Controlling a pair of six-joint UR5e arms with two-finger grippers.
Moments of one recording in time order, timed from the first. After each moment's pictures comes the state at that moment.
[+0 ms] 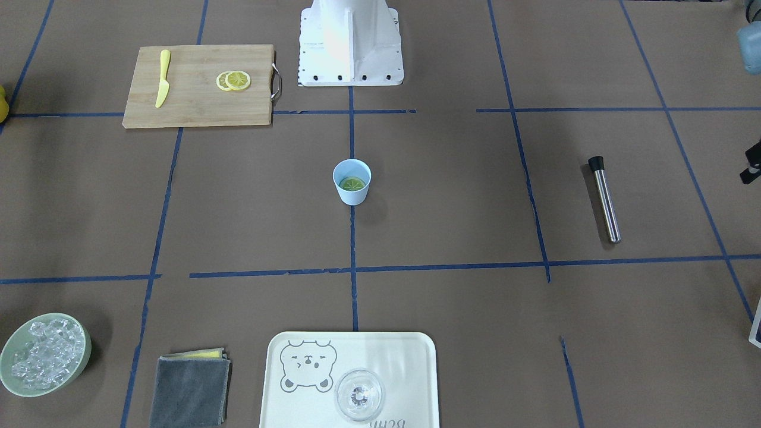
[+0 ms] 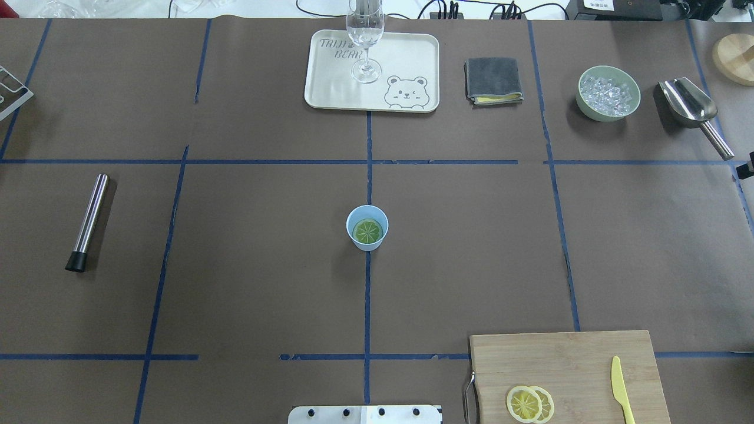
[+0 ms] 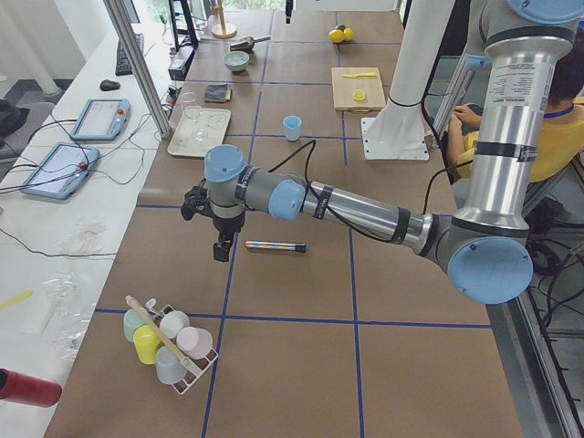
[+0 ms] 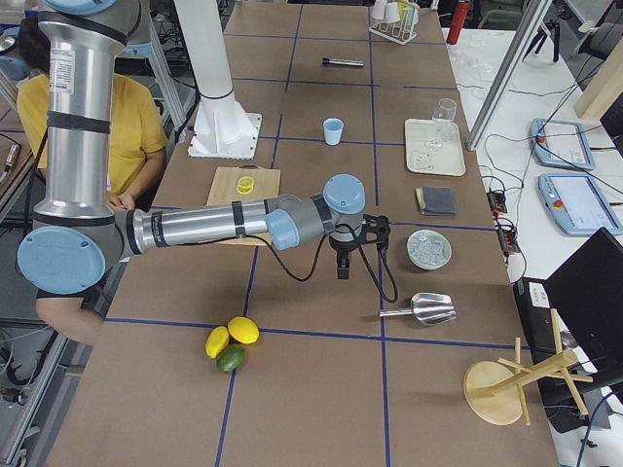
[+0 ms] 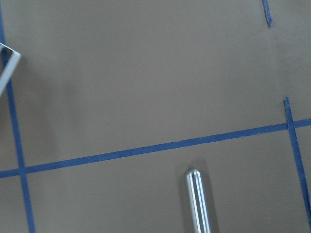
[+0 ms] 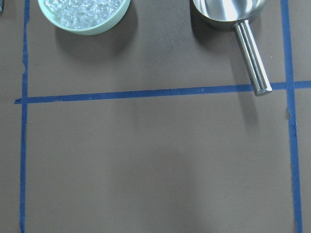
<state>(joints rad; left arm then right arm) -1.47 -1.66 -1.74 -1.59 -2.32 -0.07 1.36 -1.66 1.81 -1.38 2.40 0.41</state>
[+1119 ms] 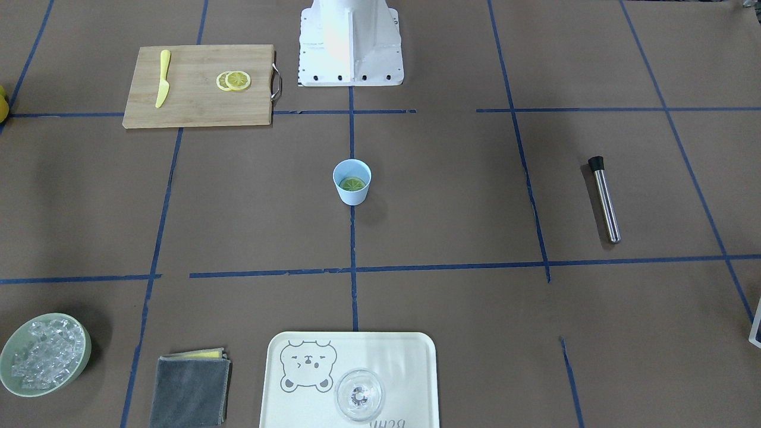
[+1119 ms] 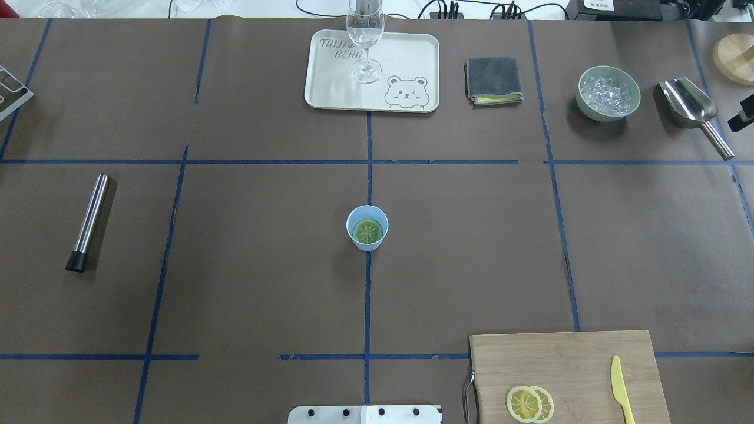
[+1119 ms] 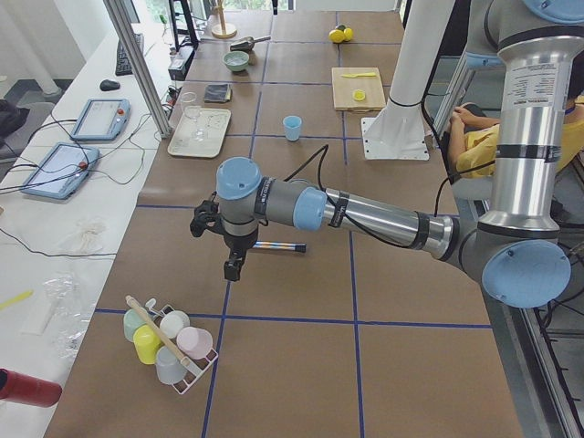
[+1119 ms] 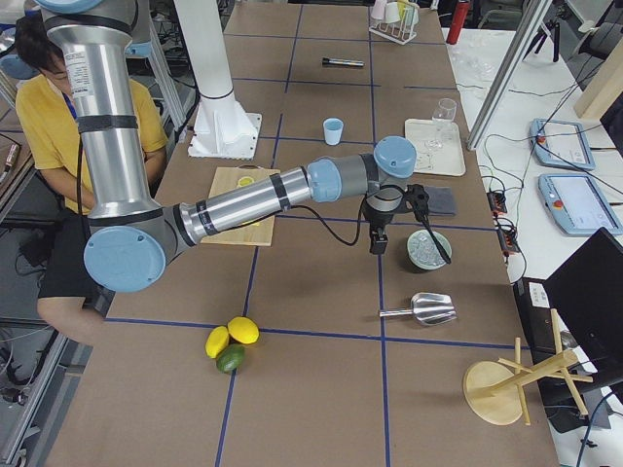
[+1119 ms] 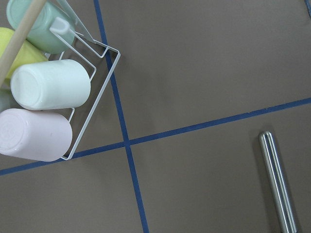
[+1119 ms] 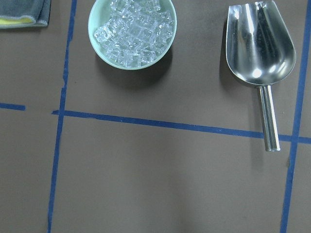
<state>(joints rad) -1.54 -1.58 -1.77 -1.55 -2.33 0.03 1.39 -1.43 1.79 -1.73 2.41 0.17</state>
